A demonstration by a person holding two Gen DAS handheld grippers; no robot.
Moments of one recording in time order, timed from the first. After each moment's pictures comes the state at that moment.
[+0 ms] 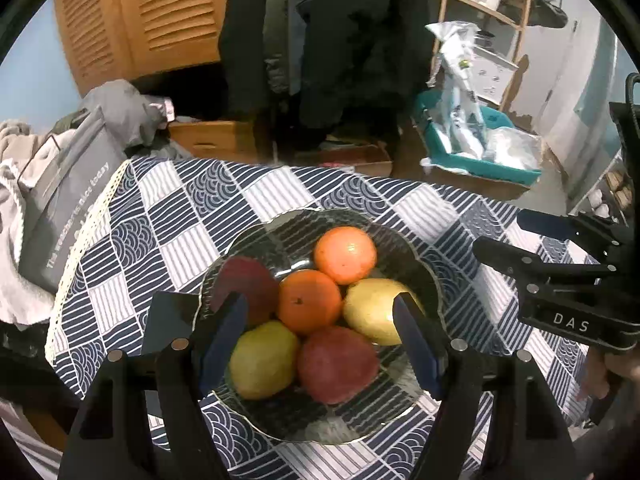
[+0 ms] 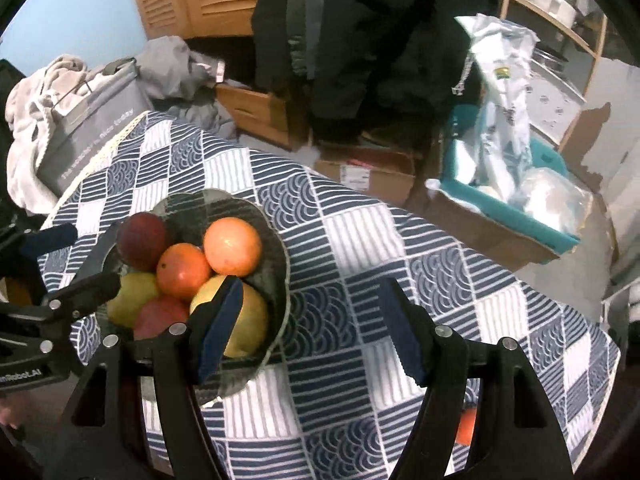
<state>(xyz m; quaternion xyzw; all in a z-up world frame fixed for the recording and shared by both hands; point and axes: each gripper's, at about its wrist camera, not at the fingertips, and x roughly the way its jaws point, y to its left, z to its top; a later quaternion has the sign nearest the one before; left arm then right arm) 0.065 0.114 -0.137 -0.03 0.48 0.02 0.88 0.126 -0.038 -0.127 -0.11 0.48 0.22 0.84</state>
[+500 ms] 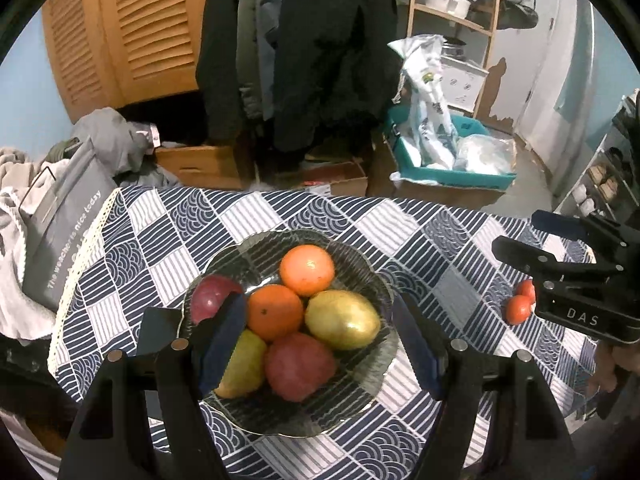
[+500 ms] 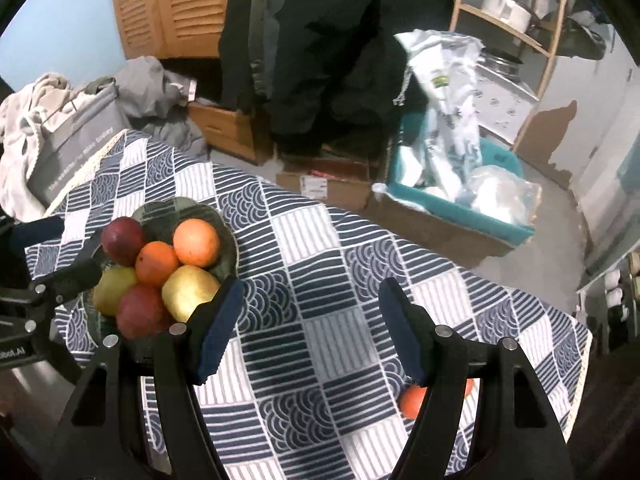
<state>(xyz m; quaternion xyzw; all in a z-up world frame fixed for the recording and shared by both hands) 0.052 0.080 -0.107 -0.02 0.45 -0.01 0.89 0.102 -0.089 -0.092 -0.11 0.46 0.17 0.87</state>
